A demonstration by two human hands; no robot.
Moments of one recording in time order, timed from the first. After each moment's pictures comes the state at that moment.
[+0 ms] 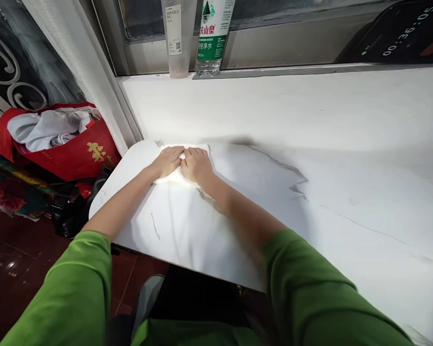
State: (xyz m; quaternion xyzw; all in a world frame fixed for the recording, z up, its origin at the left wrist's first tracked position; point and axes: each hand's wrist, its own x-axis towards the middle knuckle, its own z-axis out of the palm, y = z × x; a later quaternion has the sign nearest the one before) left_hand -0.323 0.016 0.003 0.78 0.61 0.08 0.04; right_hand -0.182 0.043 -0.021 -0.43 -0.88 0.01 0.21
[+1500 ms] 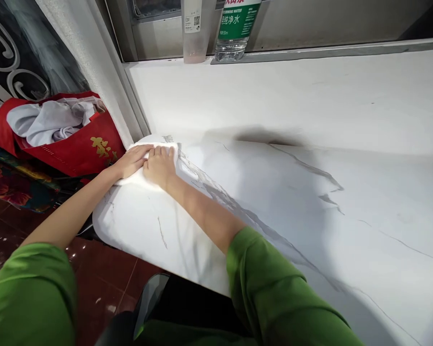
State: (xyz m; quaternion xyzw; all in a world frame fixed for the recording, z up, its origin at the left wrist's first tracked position) left_hand -0.444 -0.040 0.010 0.76 0.64 0.12 0.05; right_hand -0.290 -0.012 -0.001 -0.37 -0.90 0.09 0.19
